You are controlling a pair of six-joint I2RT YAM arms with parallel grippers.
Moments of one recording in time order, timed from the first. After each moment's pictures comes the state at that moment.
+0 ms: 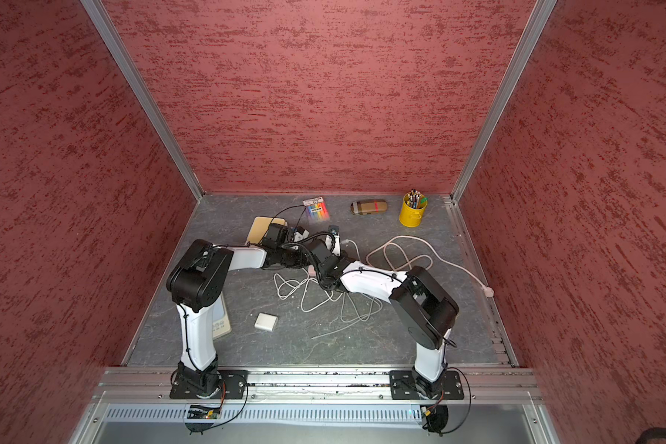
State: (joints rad) left arm -0.38 2.05 1.13 0.05 0.70 -0.46; right arm 0.81 1.82 1.16 -0.17 0.58 0.70
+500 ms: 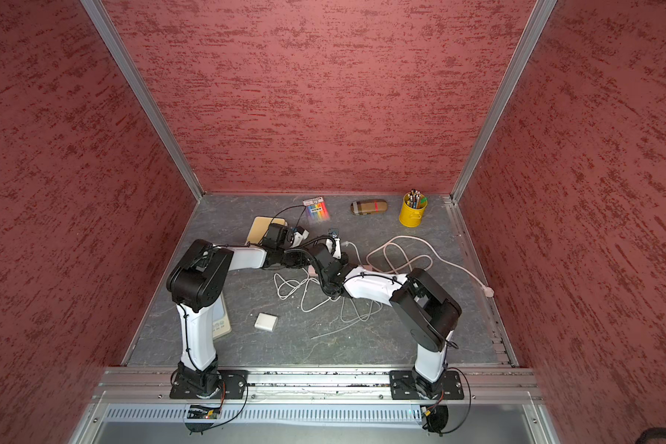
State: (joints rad) left arm -0.38 2.05 1.13 0.06 0.69 -0.47; right arm 0.82 1.80 1.07 -0.03 0.58 0.63
